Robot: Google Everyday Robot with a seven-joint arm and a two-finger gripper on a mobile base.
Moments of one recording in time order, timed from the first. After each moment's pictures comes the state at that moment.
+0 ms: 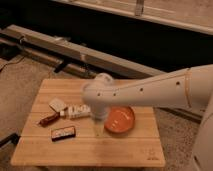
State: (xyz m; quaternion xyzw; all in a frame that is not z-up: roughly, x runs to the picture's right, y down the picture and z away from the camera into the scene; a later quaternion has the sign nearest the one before) arm -0.035 0.190 0.690 -0.33 0.01 0.05 0.94
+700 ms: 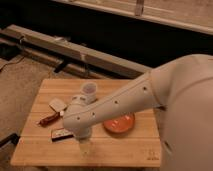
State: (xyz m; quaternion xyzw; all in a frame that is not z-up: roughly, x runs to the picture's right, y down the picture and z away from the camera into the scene) arm -0.105 0.249 0.701 -0.33 -0.03 -0.06 0.94
